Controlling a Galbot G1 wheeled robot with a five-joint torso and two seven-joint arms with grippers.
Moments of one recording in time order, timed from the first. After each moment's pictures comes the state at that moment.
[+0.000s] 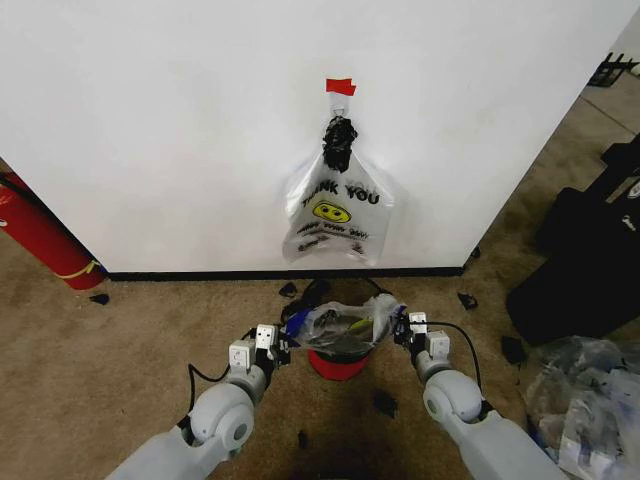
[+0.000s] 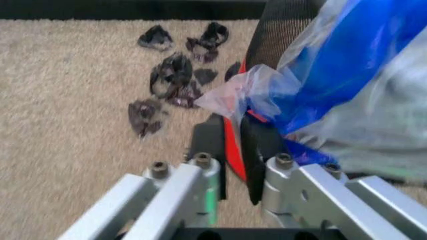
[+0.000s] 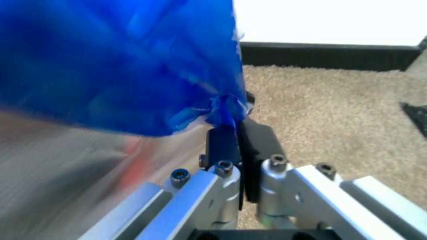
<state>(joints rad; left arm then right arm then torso) 1.20 -0.95 0.03 -1.97 -0.77 0.33 -0.43 -1.17 1.10 0.15 1.67 0.50 -0.19 0.28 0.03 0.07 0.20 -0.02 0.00</state>
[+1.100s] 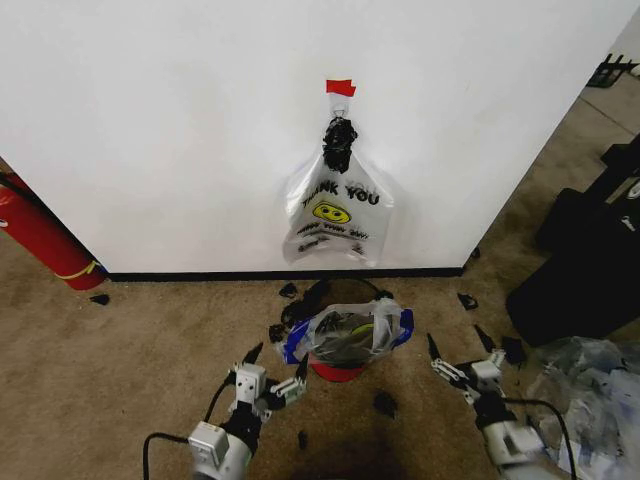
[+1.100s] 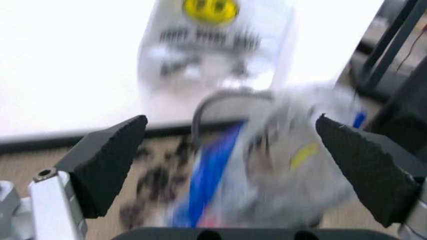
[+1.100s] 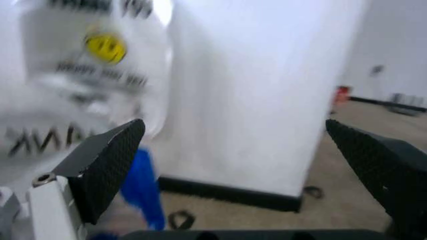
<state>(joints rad) 1.54 -0.98 -0.10 -2.24 -0.38 -0.04 -0.29 -1.72 1.34 0.64 1.90 0.13 0.55 -0.02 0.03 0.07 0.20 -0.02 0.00</state>
